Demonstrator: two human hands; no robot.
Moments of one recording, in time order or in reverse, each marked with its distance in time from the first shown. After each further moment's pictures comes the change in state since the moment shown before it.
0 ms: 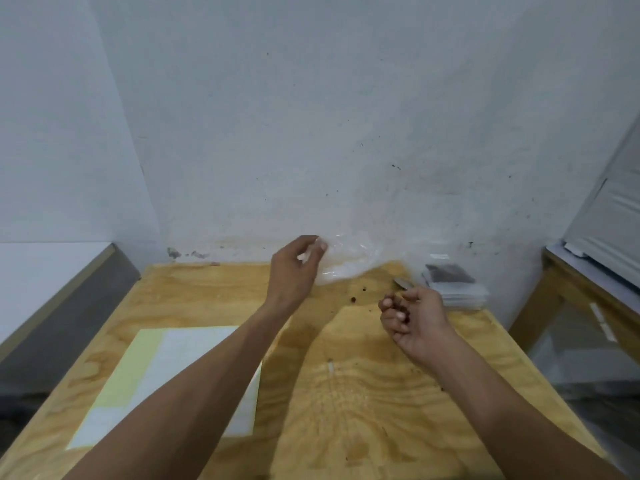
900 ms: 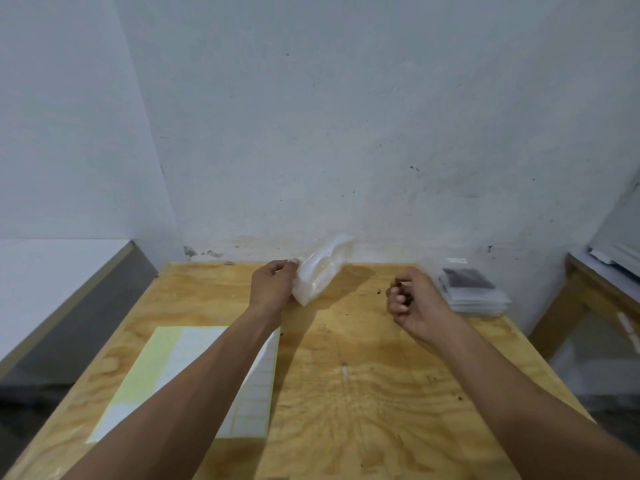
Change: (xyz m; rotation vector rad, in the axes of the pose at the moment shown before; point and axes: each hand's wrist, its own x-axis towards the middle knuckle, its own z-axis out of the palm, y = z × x) left_hand -0.008 -0.008 -0.042 -0.307 0.118 -0.626; right_hand 0.044 -0.009 0.021 -0.201 0.064 -0.029
